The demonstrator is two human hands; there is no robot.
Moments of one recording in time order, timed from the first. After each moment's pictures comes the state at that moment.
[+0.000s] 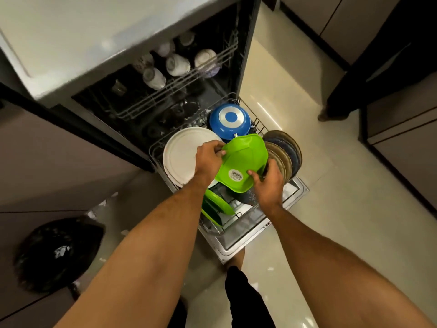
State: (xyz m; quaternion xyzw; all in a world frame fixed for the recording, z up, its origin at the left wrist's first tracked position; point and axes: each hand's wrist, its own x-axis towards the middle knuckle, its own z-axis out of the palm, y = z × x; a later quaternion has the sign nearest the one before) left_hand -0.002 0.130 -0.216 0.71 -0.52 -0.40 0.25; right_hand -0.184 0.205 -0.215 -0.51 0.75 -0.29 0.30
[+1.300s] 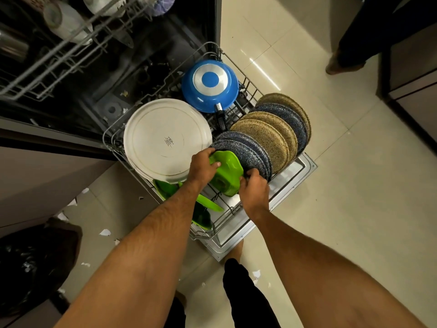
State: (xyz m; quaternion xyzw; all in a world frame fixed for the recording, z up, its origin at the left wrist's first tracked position) left_hand -0.041 0.131 -0.401 0.70 -0.53 -0.47 0.09; right_hand -0.193 0.210 -0.359 -0.46 0.81 -0.10 0.35
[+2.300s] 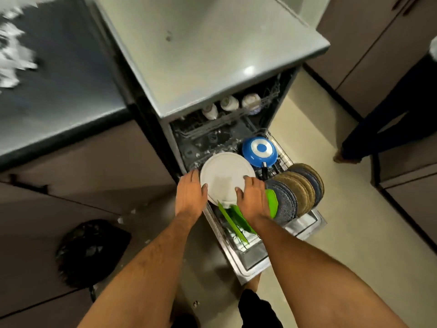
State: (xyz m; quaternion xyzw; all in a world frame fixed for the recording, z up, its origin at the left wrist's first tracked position) left_hand 0.177 0.254 -0.120 0.77 -0.59 -0.19 0.15; right_hand -0.014 0.234 -0.121 -0.71 0.67 -0.09 0.20
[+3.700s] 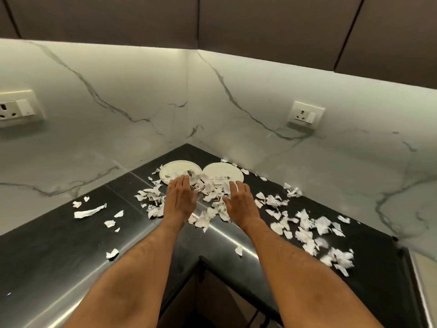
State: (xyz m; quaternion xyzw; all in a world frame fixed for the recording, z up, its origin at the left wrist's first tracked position) left_hand 0.830 0.501 0.212 0.95 -0.15 0.17 0.22; right_hand 0.772 0.309 0.216 -0.98 0.03 -0.18 0.08
